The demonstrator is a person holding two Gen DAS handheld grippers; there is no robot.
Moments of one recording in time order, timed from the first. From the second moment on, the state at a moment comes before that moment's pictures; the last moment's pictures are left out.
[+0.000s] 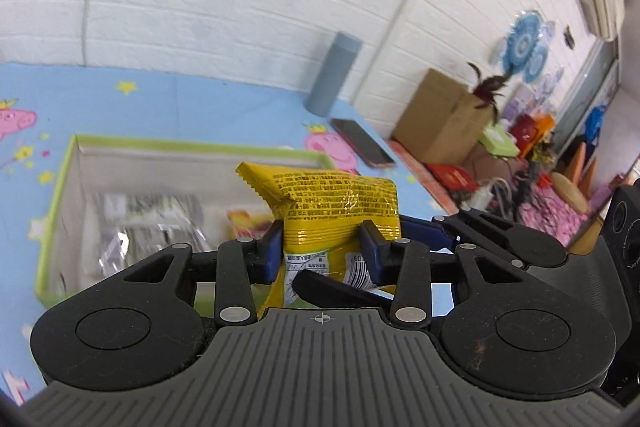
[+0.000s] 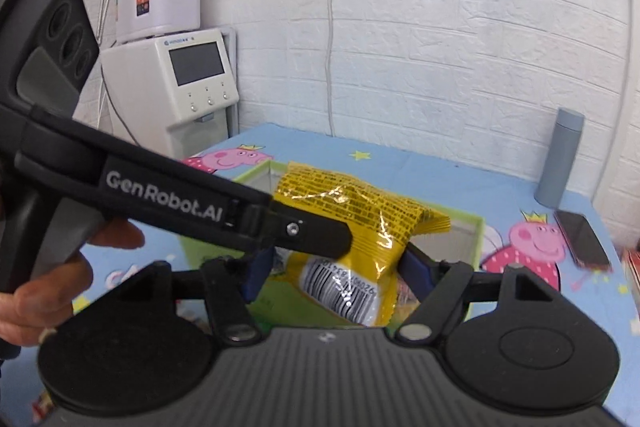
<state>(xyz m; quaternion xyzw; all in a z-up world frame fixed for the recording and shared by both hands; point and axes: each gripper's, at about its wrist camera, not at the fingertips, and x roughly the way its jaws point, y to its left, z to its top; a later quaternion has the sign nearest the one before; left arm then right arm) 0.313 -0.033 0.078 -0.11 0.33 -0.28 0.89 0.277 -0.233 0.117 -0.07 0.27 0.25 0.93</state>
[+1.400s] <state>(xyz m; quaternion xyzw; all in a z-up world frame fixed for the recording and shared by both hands) 0.144 -0.061 -0.038 -0.17 0.45 -0.33 0.81 0.067 -0.306 0.025 0.05 0.34 0.16 0.93</state>
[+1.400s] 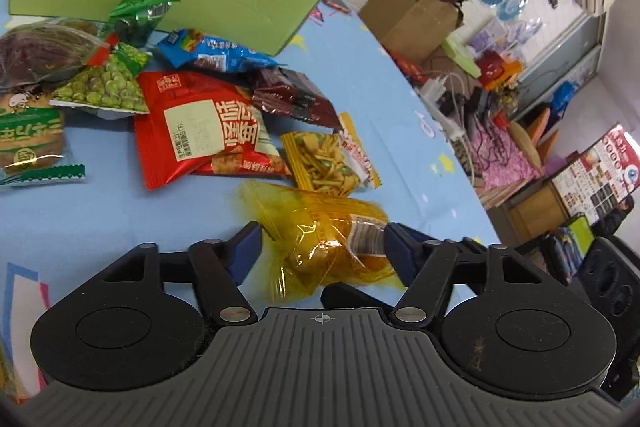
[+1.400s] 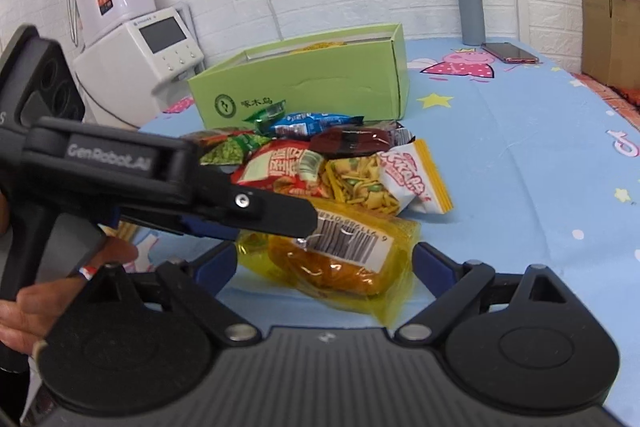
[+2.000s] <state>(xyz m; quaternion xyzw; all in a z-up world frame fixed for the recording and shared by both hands) 0.103 0.002 -0.026 -0.18 0.42 -0.27 0.85 0.045 -0.291 0.030 0.08 0.33 0.21 0.92</state>
